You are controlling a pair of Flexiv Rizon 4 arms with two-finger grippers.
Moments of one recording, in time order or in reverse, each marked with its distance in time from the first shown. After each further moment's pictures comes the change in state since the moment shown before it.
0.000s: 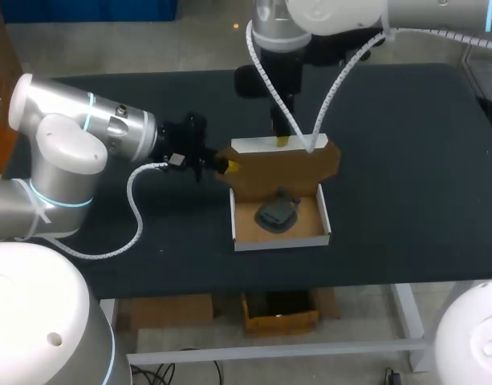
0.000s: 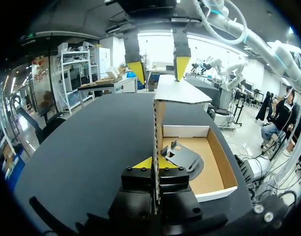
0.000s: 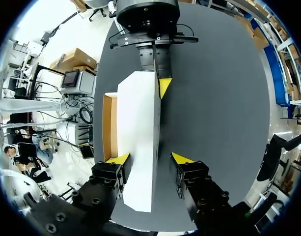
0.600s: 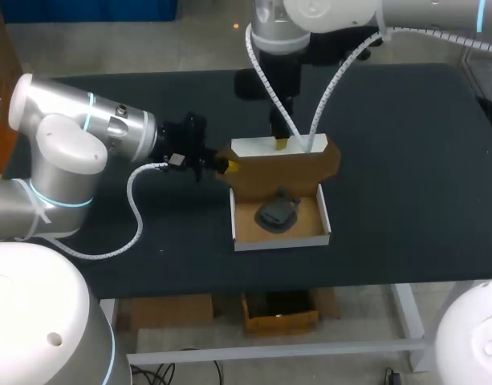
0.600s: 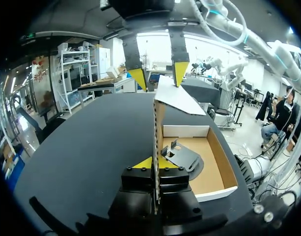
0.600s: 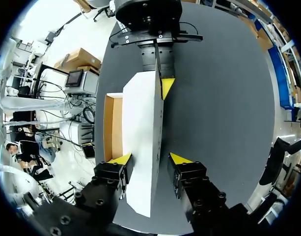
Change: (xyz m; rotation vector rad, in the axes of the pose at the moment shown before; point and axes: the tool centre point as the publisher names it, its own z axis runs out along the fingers) left arm 0.000 0.000 0.000 0.000 0.000 0.000; right arm -0.001 0.002 0.009 -0.010 0.041 -0.017
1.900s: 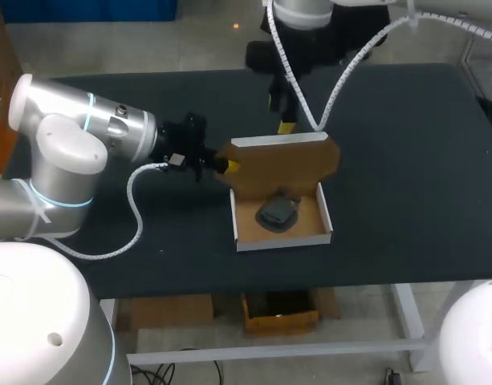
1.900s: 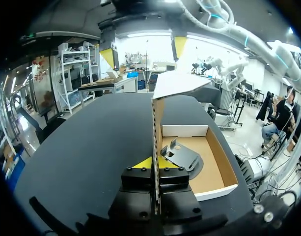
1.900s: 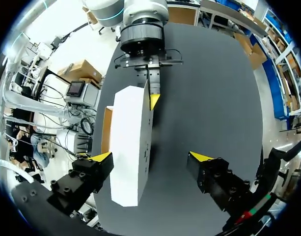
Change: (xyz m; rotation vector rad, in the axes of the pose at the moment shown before) left arm 0.000 0.000 0.000 0.000 0.000 0.000; right arm -0.020 -0.003 -0.042 -0.180 -0.040 -0.037
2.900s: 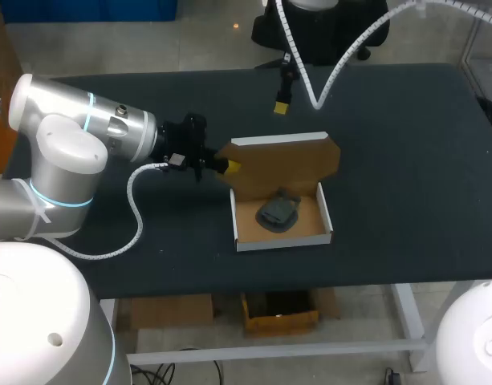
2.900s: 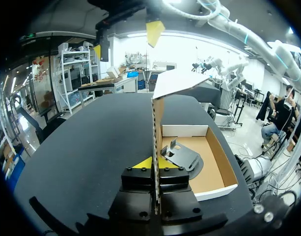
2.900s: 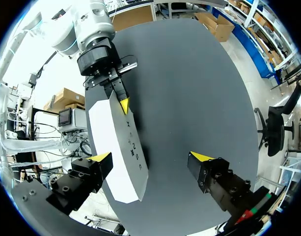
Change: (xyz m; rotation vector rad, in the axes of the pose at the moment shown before) left arm -0.001 0.000 0.000 -0.002 -0.002 0.010; right arm -0.024 -0.009 -0.023 -0.010 -0.053 0.329
